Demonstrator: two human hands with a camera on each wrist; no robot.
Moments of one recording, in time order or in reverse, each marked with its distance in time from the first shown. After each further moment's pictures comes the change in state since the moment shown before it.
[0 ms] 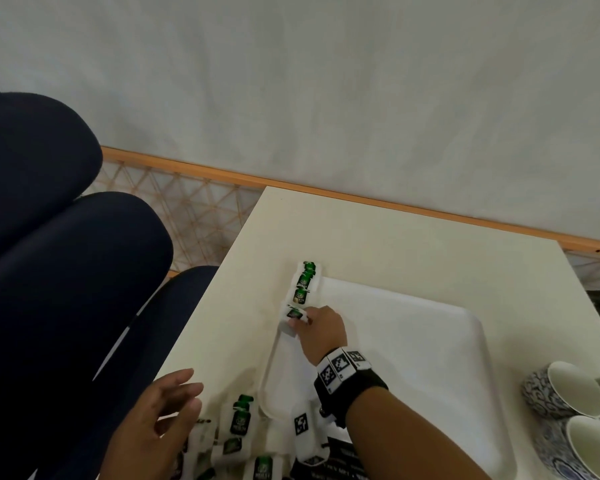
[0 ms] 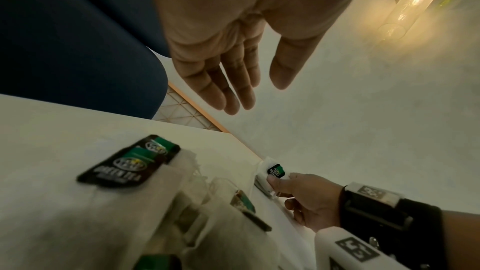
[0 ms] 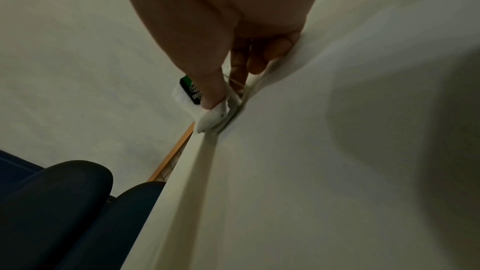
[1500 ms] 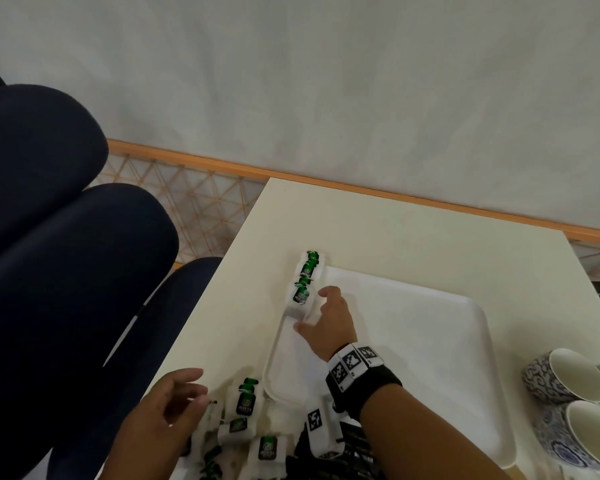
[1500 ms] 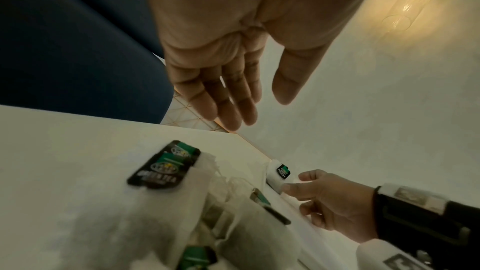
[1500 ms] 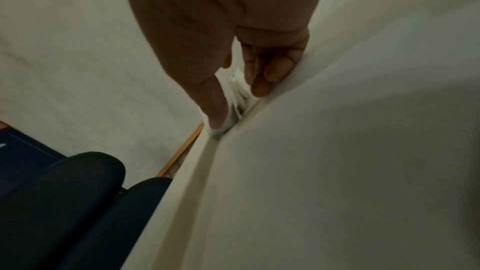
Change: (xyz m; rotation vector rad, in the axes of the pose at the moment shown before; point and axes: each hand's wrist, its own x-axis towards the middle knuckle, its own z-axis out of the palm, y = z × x) left_hand -0.012 0.009 -0.006 0.147 -0.078 -0.086; right_hand -0.023 0.004 -0.017 0.165 -0.027 0.006
